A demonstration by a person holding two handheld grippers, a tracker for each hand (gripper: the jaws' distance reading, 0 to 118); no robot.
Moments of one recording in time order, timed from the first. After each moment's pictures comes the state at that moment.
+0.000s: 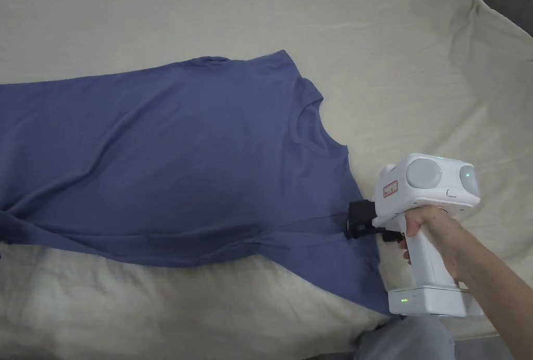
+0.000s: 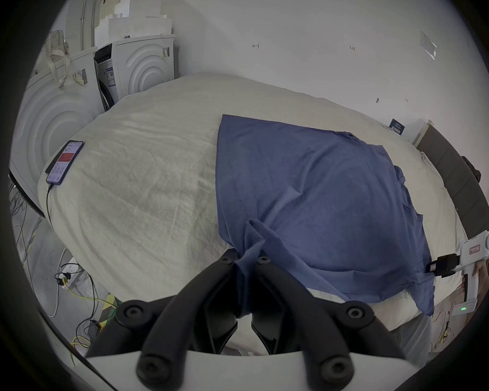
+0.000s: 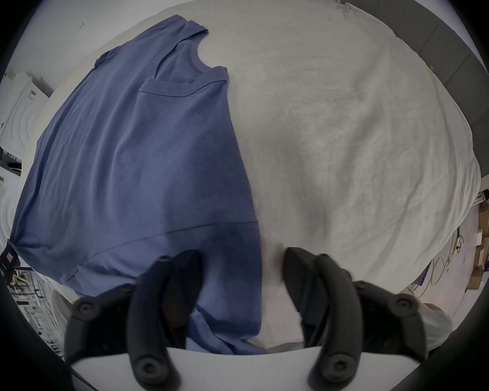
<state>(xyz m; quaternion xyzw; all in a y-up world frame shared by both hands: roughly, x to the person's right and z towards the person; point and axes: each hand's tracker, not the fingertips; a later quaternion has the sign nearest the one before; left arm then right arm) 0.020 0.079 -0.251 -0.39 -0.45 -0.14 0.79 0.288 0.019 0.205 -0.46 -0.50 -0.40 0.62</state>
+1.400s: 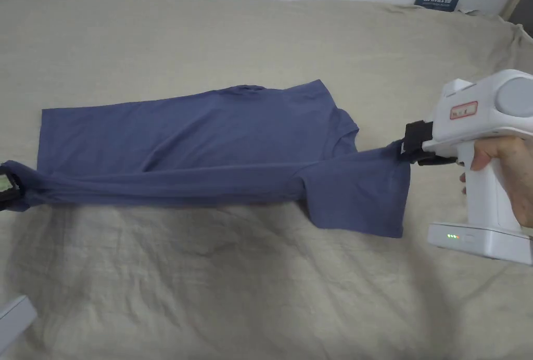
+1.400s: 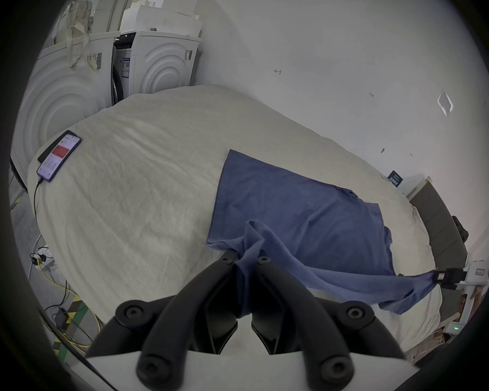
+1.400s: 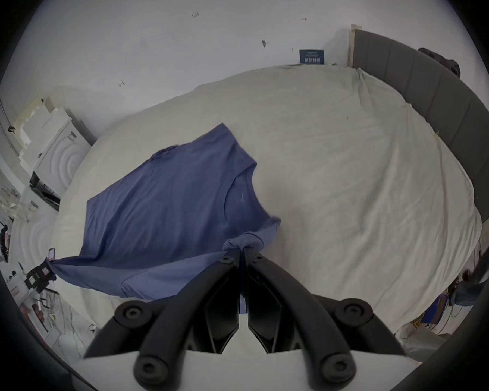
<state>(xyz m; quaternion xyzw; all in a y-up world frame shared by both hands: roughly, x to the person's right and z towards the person) 0.070 0.119 -0.313 -0.40 -0.43 -0.03 0.81 0.359 0.150 0.171 -0.32 -0.52 -0.33 0.73</state>
